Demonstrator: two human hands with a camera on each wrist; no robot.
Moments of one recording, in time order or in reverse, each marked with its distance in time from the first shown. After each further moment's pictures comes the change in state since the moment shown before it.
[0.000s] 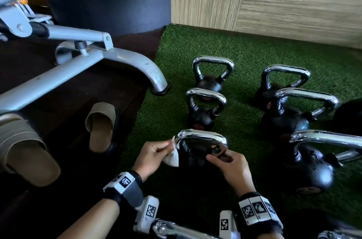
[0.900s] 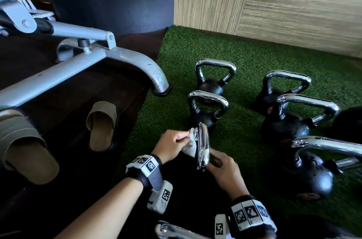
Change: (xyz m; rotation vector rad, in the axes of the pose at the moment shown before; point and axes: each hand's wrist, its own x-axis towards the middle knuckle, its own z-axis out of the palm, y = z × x) left_hand 0.055 0.005 0.029 0.370 -0.091 -0.032; right_hand 0.008 0.008 0.020 -0.037 -0.191 -0.086
